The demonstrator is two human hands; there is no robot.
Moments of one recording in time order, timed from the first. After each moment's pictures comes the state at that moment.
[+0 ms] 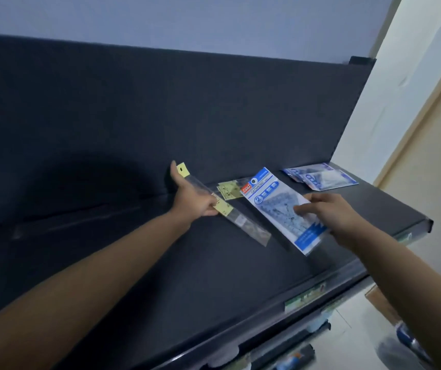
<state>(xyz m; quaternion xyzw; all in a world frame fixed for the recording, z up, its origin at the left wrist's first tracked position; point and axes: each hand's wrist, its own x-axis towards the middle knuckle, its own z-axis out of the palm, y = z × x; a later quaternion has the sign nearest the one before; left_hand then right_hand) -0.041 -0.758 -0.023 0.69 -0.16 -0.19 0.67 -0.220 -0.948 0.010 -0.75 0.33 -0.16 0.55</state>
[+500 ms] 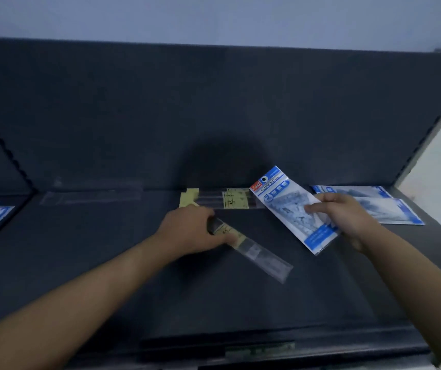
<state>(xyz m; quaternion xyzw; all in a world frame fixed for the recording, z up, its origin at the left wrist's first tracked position) -0.081 -0.781 -0.031 0.96 -0.25 0.01 0.10 -0.158 -1.060 0.001 -0.78 0.23 -0.04 0.58</state>
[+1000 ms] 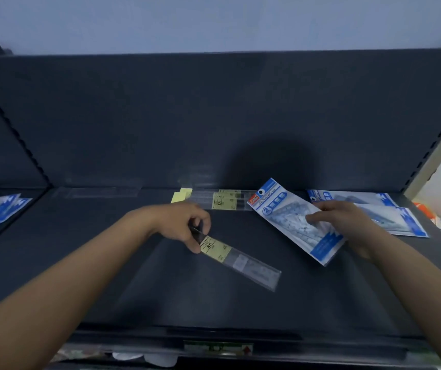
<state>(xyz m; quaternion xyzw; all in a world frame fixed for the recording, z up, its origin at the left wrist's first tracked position) -0.078 -0.798 0.009 0.91 -0.30 -0.25 0.13 -0.162 -1.113 -0.005 -0.79 0.18 0.03 0.59</state>
